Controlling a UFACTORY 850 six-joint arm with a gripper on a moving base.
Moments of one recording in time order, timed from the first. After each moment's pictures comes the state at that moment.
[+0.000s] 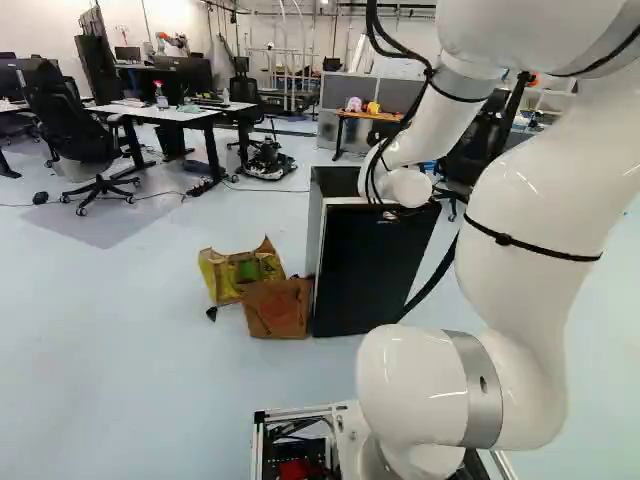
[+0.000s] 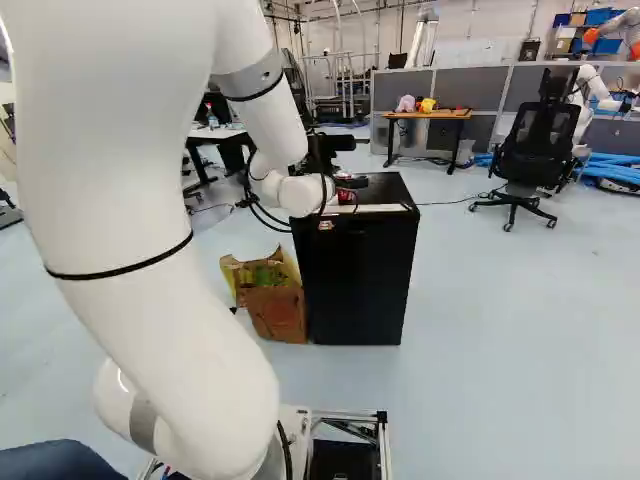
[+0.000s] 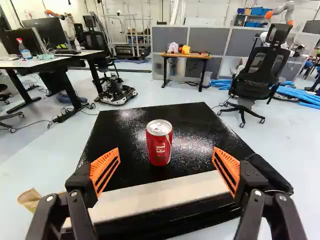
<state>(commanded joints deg) -13.0 -9.8 -38.4 -2.6 47.0 0.0</state>
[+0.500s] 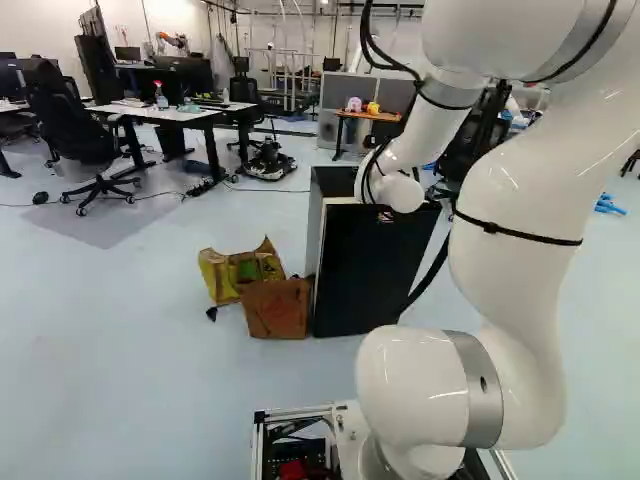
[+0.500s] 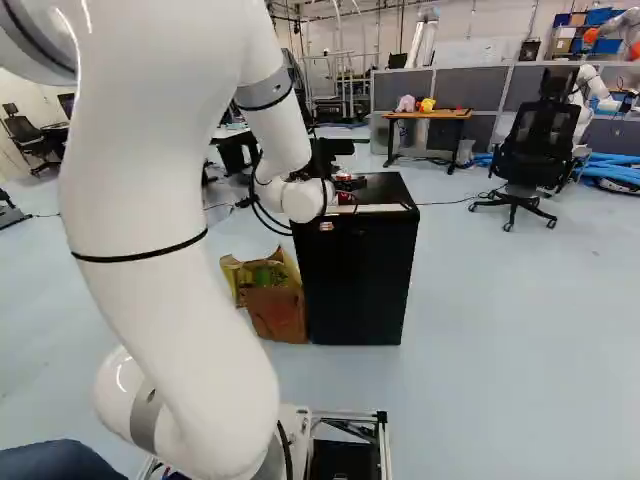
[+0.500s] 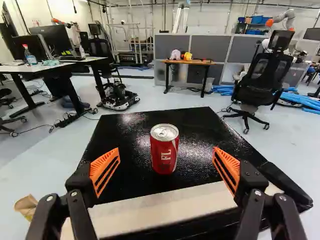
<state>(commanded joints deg) -12.2 -15.0 -40.8 -2.6 51.5 0.0</state>
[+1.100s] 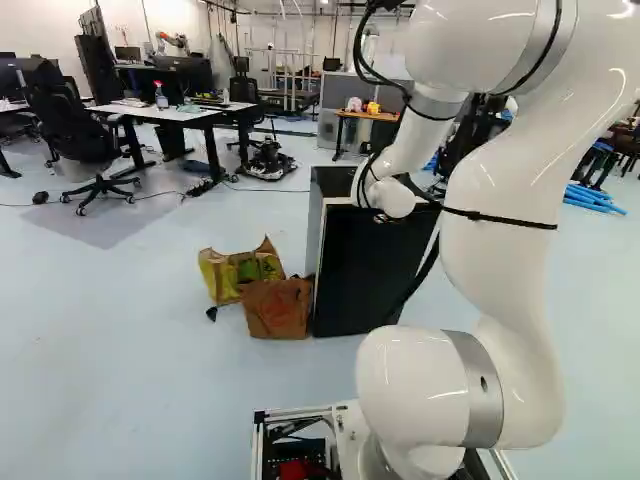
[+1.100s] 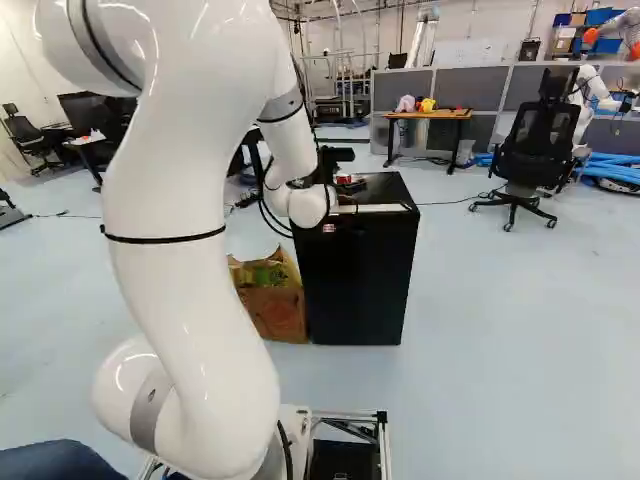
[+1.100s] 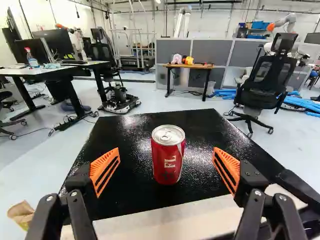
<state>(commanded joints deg) -11.8 -22.0 -45.0 -2.6 57.2 0.0</state>
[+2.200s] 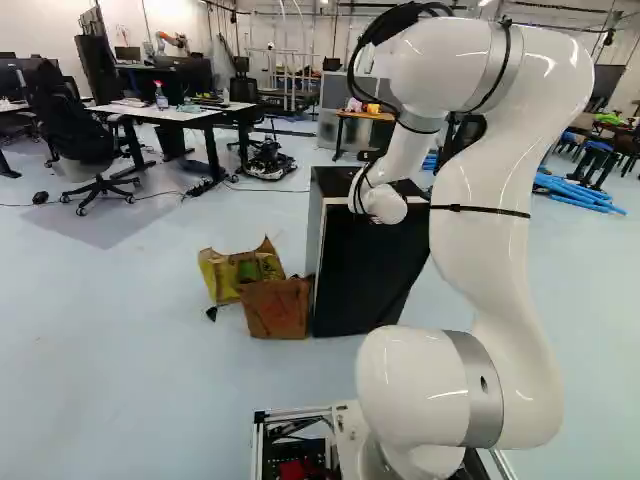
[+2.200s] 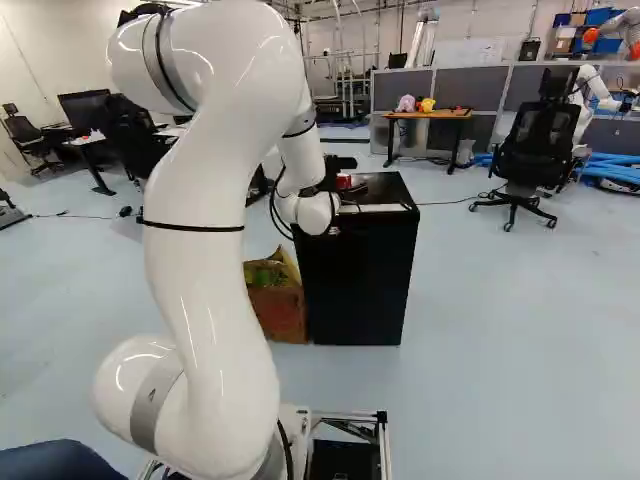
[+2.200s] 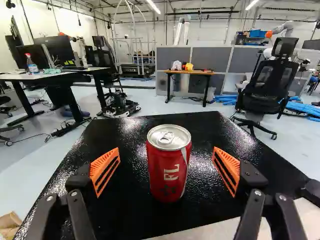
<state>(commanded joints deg) -12.0 -30.1 -50.5 -2.6 62.1 0.0</state>
